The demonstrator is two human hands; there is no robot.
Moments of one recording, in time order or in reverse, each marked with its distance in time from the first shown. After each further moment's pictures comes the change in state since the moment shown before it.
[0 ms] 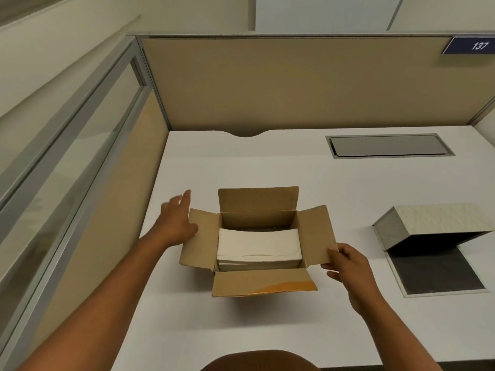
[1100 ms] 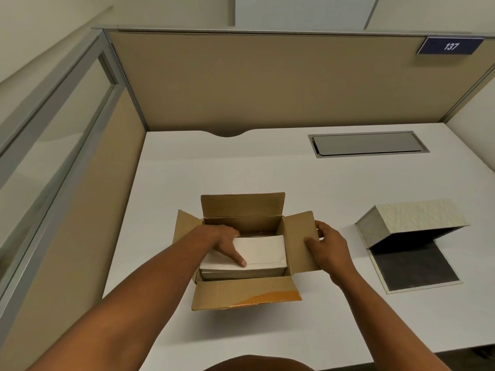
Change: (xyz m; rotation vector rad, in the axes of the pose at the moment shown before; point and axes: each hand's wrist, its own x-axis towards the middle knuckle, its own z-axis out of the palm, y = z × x) left_hand 0.070 0.084 0.098 0.433 -0.673 0.259; right_hand 0.043 -0.027 0.010 -0.464 0.071 -0.181
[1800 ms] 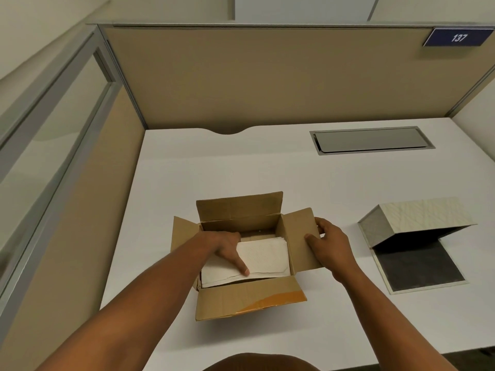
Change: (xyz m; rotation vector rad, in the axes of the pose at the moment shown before) left_hand 0.013 0.000 0.014 -0.081 -0.039 -0.001; right_hand 0.012 0.001 0.000 -0.008 -0.022 -0.008
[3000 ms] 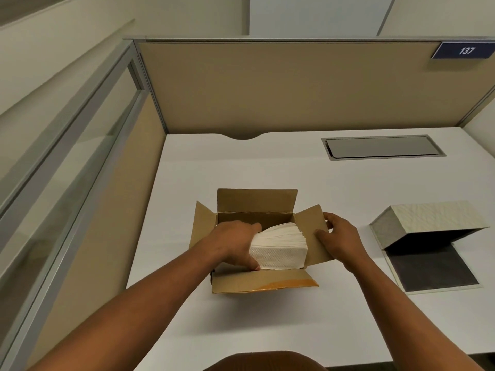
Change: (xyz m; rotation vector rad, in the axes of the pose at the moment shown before) left_hand -0.085 0.009 0.011 0.214 0.500 0.220; right_hand -0.011 -0.026 -0.004 -0.109 -0.014 -0.055
